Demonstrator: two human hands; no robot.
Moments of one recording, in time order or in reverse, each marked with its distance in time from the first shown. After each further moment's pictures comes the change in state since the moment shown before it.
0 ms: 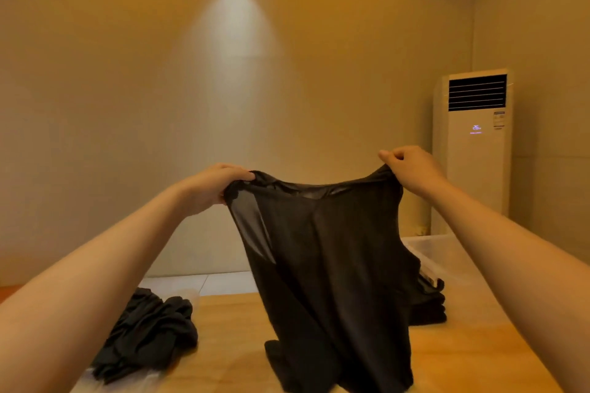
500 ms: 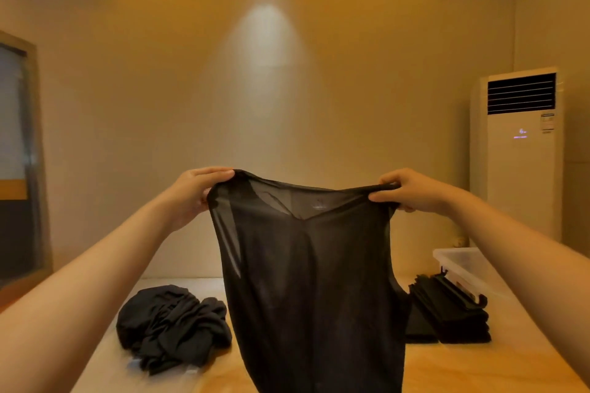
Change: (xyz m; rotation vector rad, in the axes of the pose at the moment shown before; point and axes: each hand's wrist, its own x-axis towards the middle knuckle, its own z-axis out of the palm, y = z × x) left_hand -0.049 -0.019 -0.057 -0.314 0.242 0.034; right_hand -0.005 -0.024 0.021 0.192 -0.621 -0.097
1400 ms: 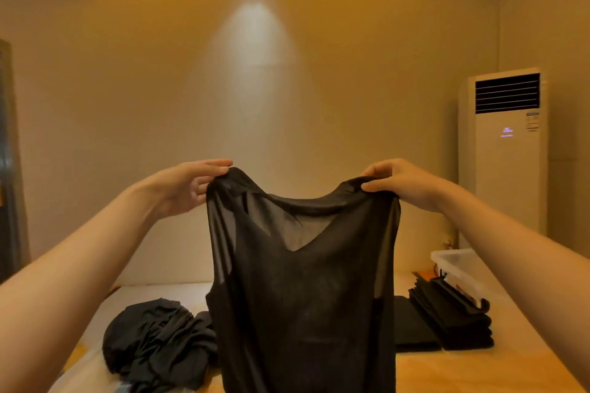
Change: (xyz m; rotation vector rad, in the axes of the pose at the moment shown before) left_hand 0.028 0.025 -0.014 -0.138 -0.135 -0.130; right_hand 0.024 -0.022 0.004 0.178 0.086 -0.047
